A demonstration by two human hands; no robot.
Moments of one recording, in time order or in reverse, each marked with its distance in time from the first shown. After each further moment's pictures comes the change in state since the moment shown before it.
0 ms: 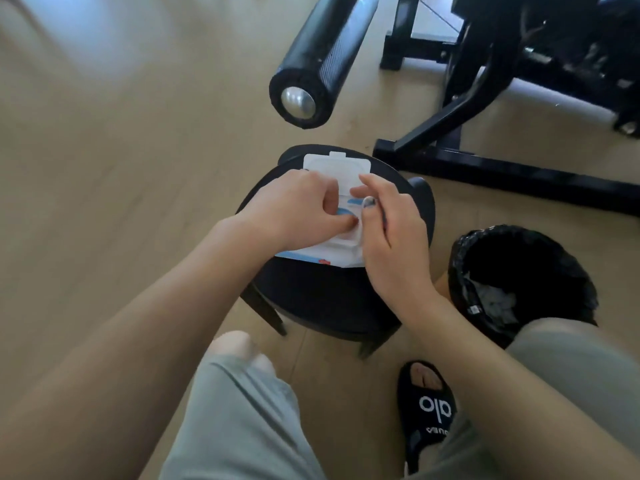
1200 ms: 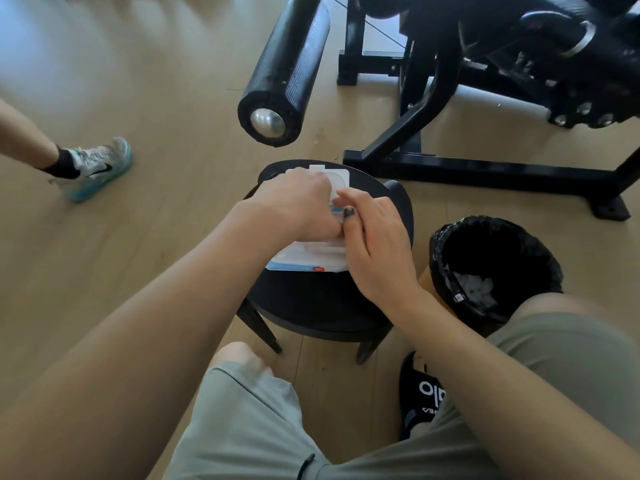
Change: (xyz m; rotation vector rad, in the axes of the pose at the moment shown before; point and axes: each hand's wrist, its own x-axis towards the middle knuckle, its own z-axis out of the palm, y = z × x) left_hand 0.019 0.023 -0.016 0.255 -0.107 0.086; right_hand -0.004 0.003 0.009 -0.167 0.083 -0.058
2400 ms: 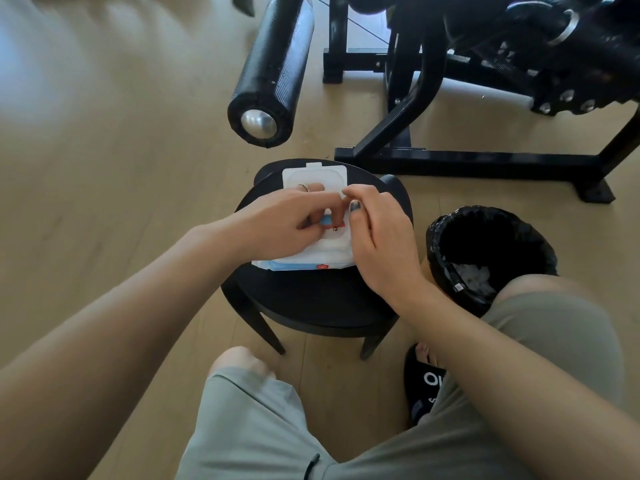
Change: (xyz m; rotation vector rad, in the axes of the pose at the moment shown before) left_hand -0.015 -0.042 0.018 -0.293 -0.003 0.445; right_hand 0.001 -0.001 -0.001 -0.022 0.034 0.013
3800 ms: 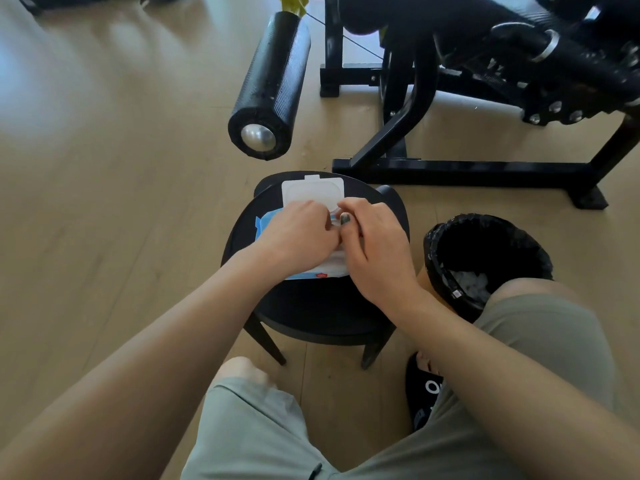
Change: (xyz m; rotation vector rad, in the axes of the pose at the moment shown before) left_hand 0.014 0.036 0.013 -0.021 0.126 -0.439; right_hand -0.003 0.000 0.003 -0.070 0.019 -0.047
